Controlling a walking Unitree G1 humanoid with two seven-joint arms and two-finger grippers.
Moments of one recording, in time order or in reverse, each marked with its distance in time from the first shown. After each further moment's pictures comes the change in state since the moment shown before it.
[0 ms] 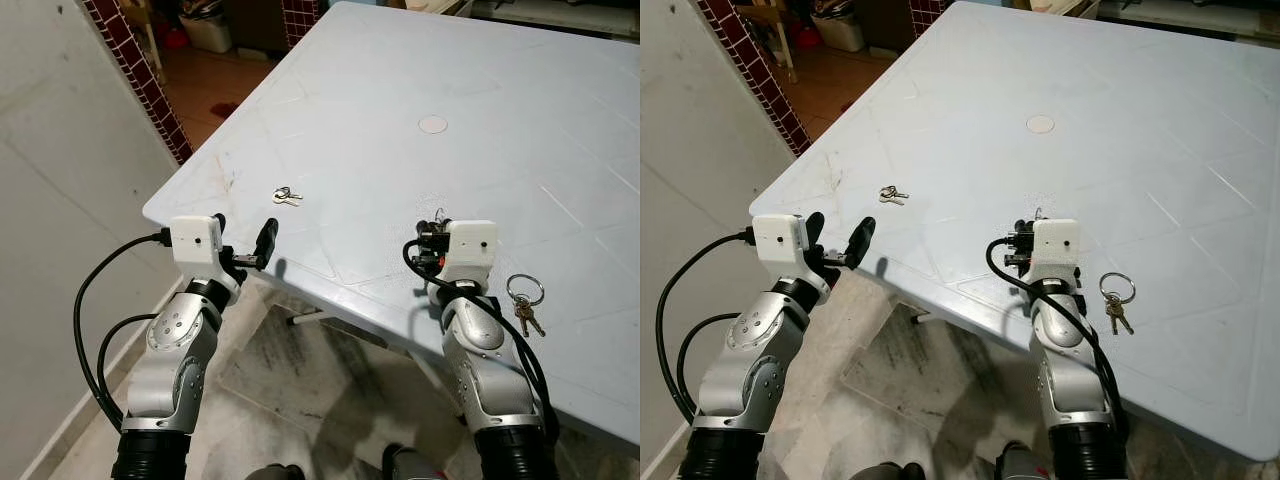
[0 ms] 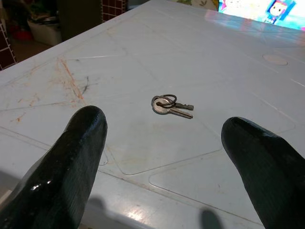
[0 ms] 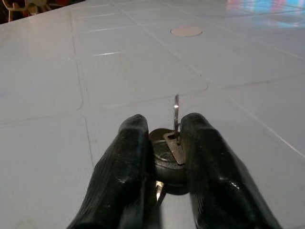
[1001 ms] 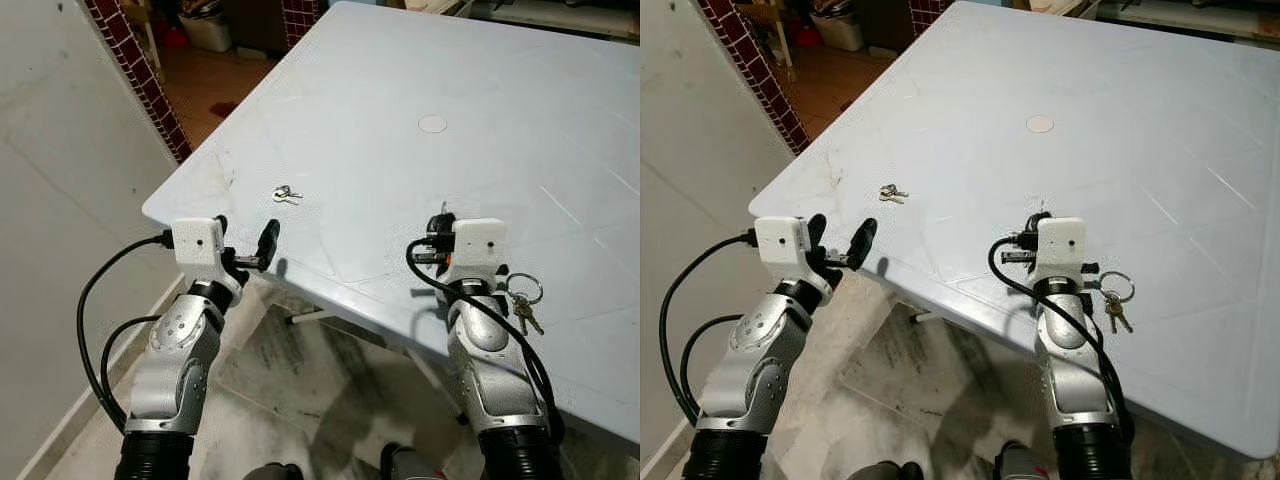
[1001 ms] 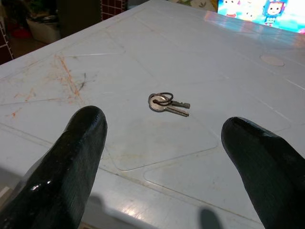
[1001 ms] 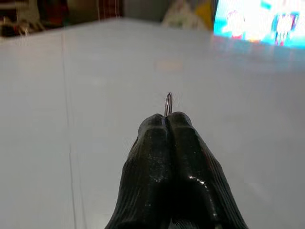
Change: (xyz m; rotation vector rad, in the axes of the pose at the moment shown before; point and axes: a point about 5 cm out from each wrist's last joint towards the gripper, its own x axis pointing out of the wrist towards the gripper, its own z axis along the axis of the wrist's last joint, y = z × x) left arm 0.001 -0.003 -0.001 -0.012 -0.004 0.000; right arm -0.002 -0.006 0.015 -0.103 -0.130 -0.040
